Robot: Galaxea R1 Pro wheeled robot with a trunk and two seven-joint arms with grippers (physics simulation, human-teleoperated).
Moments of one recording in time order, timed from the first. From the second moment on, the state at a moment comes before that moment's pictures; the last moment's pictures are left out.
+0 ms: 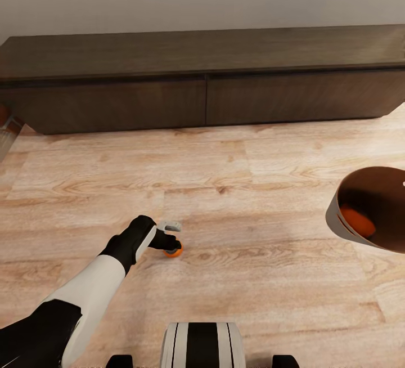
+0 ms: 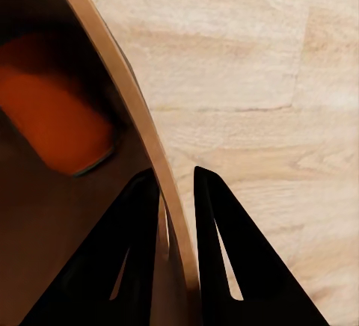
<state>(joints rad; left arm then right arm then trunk) -0.95 -0.06 -0.23 -0.56 0.09 0.88 -0.16 -0.94 -0.74 -0.26 -1.39 1.18 1.04 1.56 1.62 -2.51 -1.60</state>
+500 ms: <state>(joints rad) -0.95 -0.06 -0.23 -0.57 0.09 0.88 -0.16 -0.94 -0.74 -0.26 -1.39 1.18 1.04 1.56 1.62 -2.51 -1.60</state>
